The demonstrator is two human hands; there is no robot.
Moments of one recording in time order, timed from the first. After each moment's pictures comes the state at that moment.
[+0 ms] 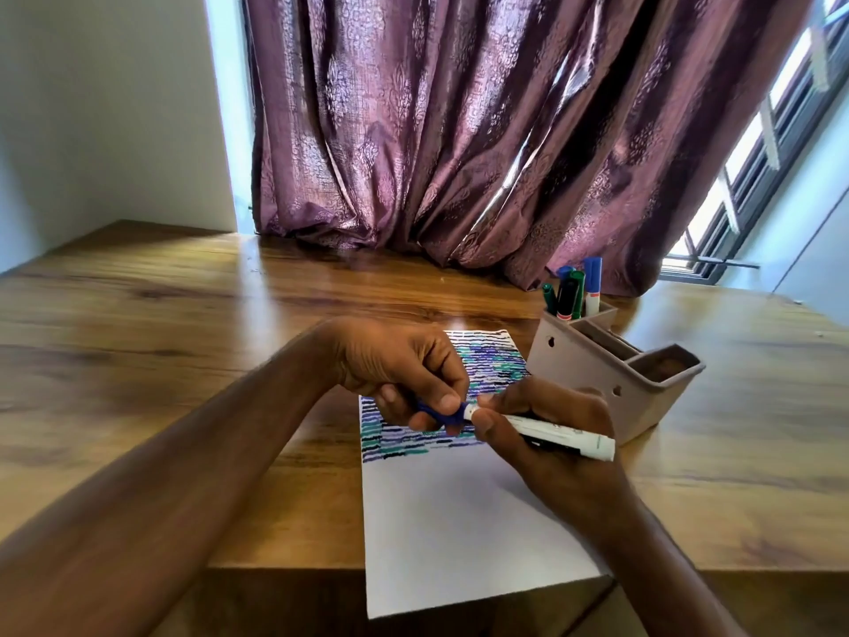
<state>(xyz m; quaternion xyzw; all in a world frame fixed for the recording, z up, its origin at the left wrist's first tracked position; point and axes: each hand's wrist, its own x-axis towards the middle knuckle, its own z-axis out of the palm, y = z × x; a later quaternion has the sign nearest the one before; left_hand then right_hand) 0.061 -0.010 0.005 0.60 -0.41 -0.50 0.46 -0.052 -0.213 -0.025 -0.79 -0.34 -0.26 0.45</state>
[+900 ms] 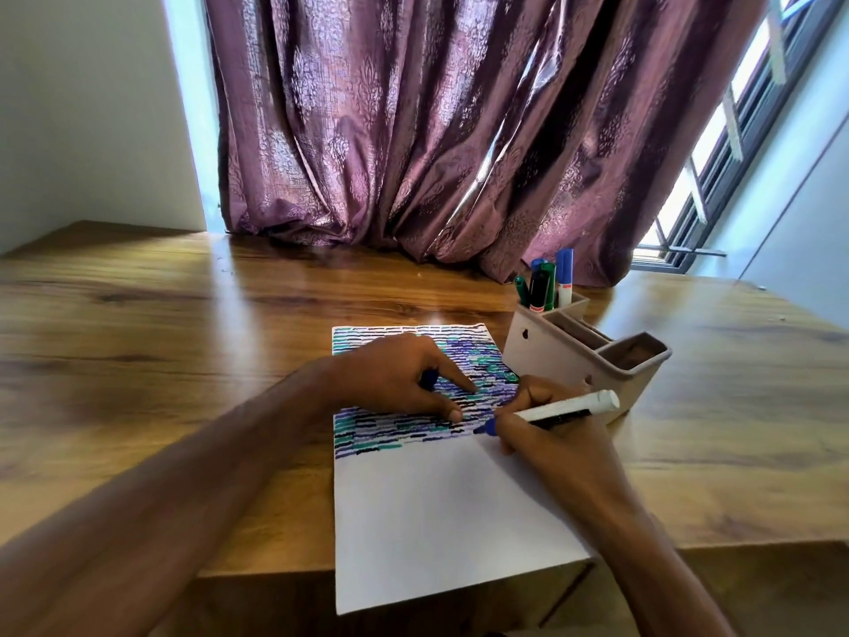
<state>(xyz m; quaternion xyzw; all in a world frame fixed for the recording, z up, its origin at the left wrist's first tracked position) 0.059 -0.044 -0.024 0.89 -0.39 -0.09 0.20 -0.062 -0.236 -0.033 -0.84 -0.08 -0.14 0.52</state>
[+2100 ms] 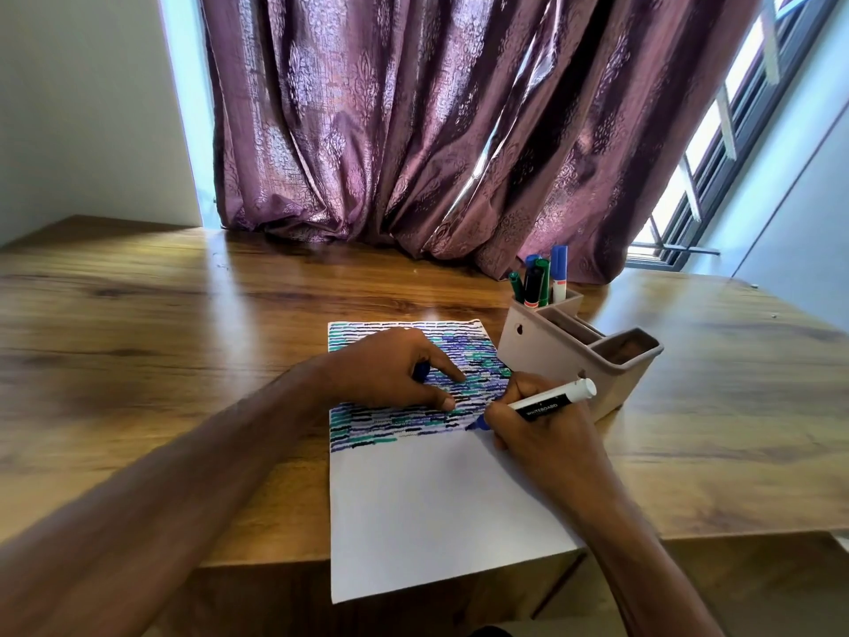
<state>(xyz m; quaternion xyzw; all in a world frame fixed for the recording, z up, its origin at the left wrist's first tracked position) 0.060 -0.041 -0.031 0.90 -0.36 -0.07 0.24 -0.056 -0.231 -0.035 -0.86 -0.08 -0.14 0.49</state>
